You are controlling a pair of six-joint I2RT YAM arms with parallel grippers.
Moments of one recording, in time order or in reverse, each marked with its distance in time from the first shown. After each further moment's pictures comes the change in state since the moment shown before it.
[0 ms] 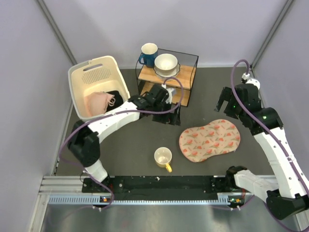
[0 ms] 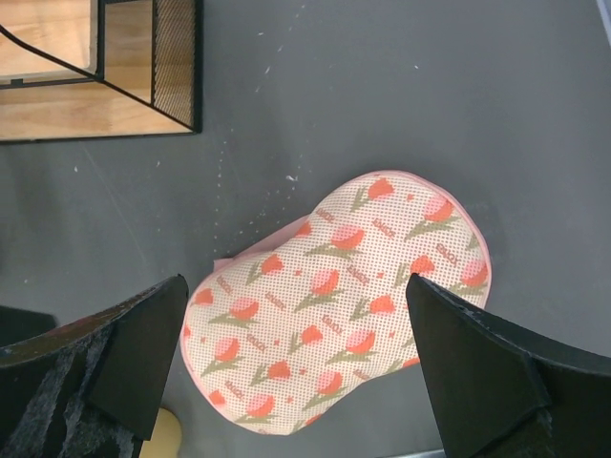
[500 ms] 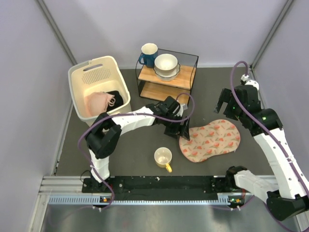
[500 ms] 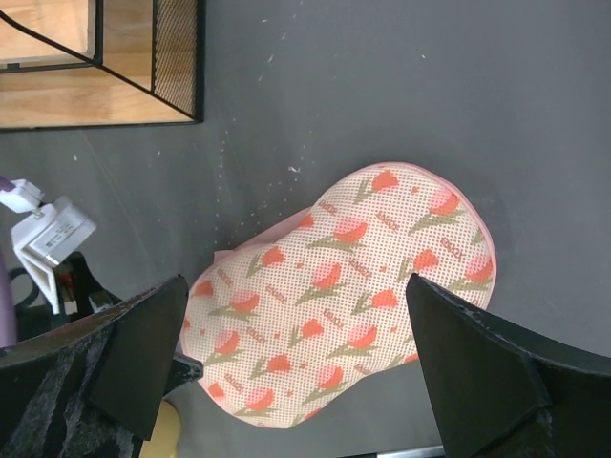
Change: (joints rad) left arm -0.095 0.242 -0.027 0.146 0.186 -0.090; right arm 0.000 -0.004 -0.019 0.001 -0.025 -0.001
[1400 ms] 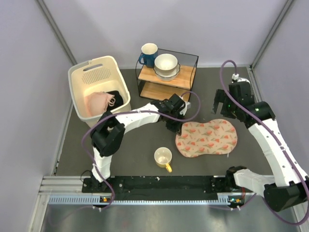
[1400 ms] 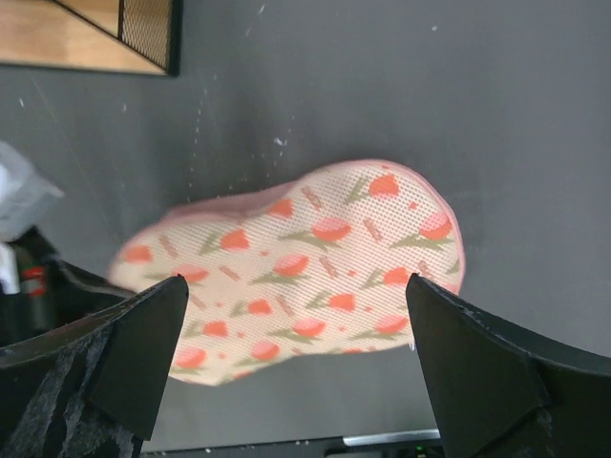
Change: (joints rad) left arm -0.023 0.091 0.135 -0.123 -0.172 0.146; right arm -0.019 0.078 0.010 -0.009 -0.040 -0.077
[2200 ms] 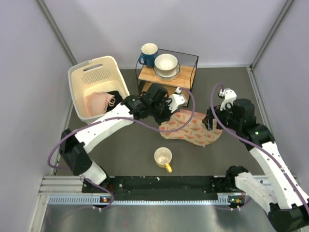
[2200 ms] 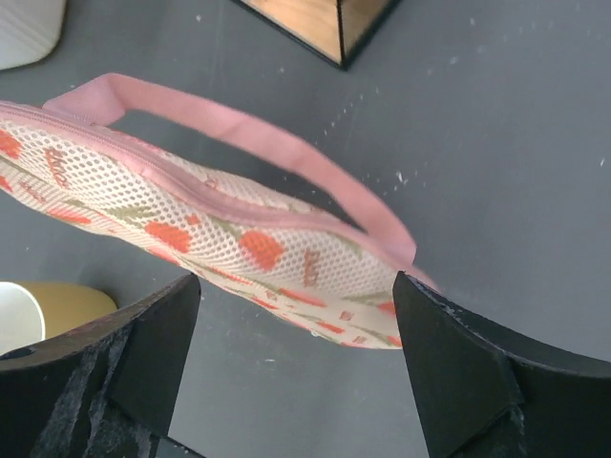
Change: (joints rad) left arm 0.029 -0.381 -0.002 -0.150 -0.100 0.682; right arm 0.001 -0.224 -0.356 0.314 -0.402 -0.344
